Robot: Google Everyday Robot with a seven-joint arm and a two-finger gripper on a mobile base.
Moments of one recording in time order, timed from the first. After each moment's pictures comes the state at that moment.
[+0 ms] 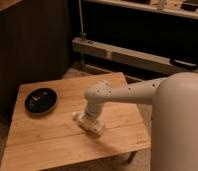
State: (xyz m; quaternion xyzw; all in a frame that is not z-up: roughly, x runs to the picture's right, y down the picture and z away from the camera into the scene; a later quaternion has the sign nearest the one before) arm -0.063 0.167 0.812 -0.38 0.02 0.32 0.87
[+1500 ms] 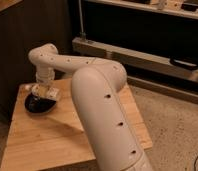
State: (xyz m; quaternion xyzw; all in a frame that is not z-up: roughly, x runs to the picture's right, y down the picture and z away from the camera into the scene) arm -0.302 0.006 0.835 -0.36 -0.06 0.20 0.91
